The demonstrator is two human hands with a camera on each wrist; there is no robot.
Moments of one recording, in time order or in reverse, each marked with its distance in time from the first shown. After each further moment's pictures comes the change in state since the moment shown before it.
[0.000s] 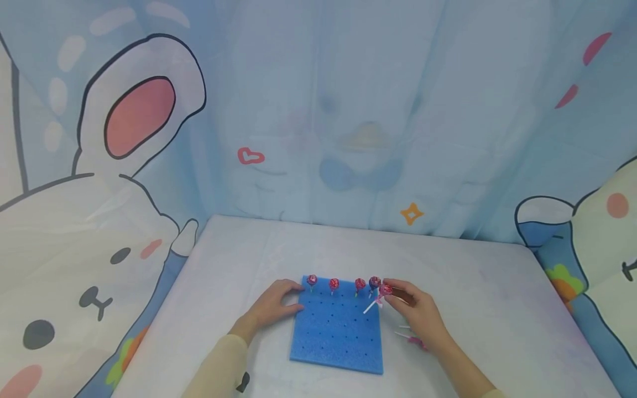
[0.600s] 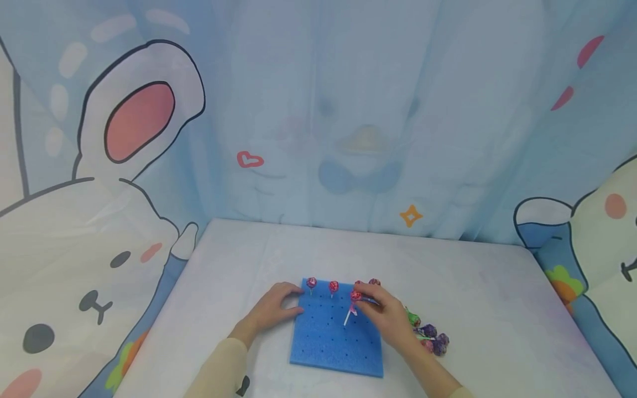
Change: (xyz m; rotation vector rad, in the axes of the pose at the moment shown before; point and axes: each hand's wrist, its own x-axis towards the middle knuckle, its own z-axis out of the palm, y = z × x) left_hand 0.000 -0.003 0.001 0.022 0.013 0.033; right_hand 0.003 -0.018 0.054 0.072 -0.012 -0.186
